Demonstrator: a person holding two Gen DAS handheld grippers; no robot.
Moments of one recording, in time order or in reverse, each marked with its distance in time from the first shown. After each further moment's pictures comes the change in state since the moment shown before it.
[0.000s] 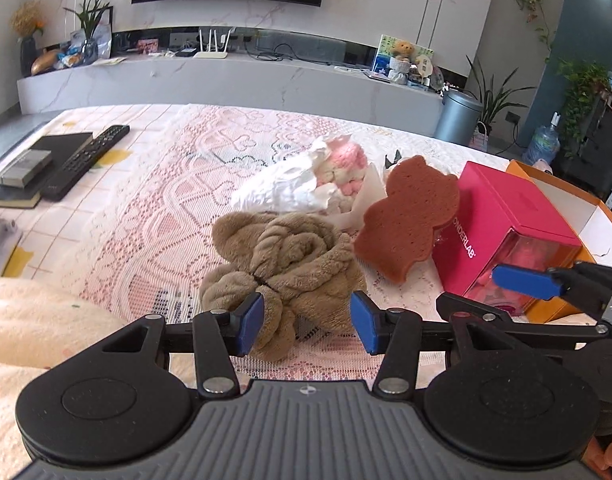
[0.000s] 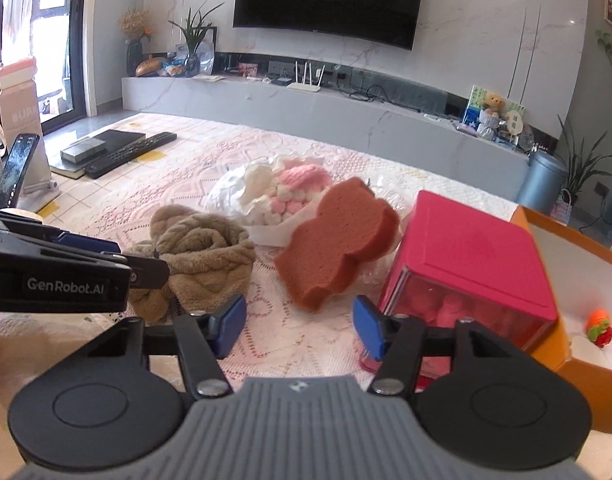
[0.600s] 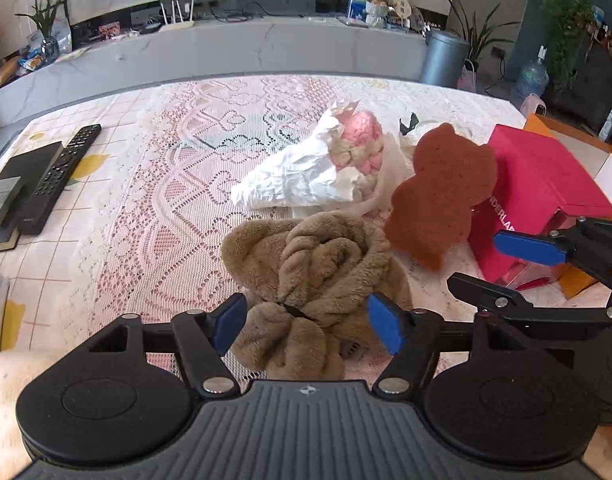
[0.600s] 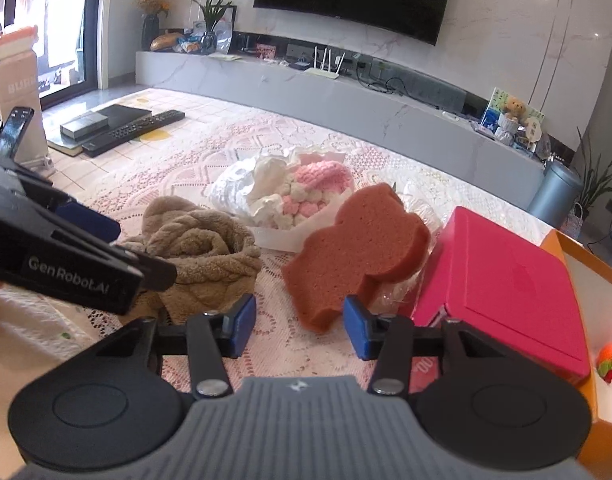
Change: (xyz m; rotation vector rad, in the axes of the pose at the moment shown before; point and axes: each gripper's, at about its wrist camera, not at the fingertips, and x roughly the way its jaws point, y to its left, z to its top) left arm 0.046 0.021 0.038 0.156 0.183 -0.019; right arm 0.042 0.008 0.019 -0.094 0.045 0.006
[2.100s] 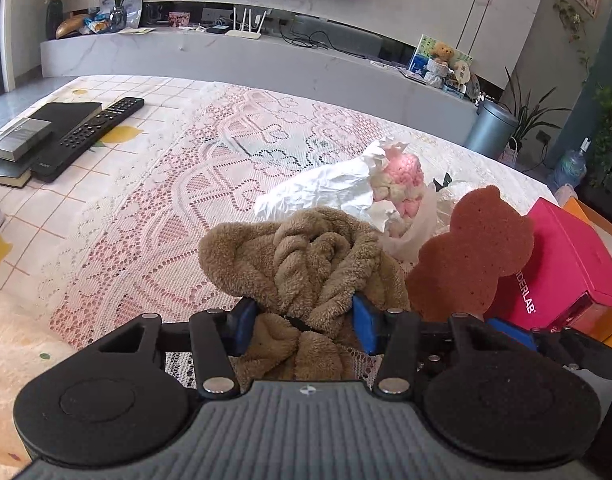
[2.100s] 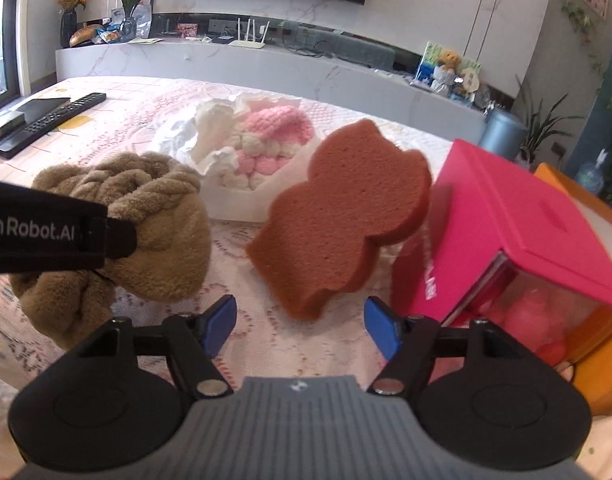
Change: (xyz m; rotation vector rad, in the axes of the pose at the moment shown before) left arm 0.010 0.001 -0.011 -0.276 -0.148 0.050; right arm 0.057 0.021 -0.006 0.156 0.078 -0.200
